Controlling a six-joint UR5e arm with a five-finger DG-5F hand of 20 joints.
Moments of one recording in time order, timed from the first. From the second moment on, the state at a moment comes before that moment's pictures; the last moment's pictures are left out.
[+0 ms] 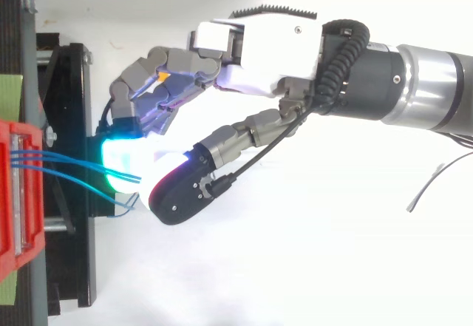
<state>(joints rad) 0.07 -2.35 -1.22 -2.60 -1.44 -0.10</state>
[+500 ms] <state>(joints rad) 0.07 -2.35 -1.22 -2.60 -1.44 -0.10</state>
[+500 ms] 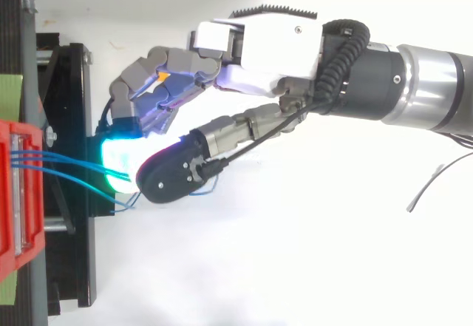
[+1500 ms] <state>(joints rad) 0.07 -2.35 -1.22 -2.61 -1.44 -0.10</state>
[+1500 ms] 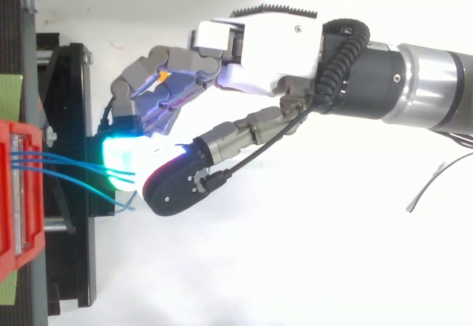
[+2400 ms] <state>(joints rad) 0.07 -2.35 -1.22 -2.61 -1.44 -0.10</state>
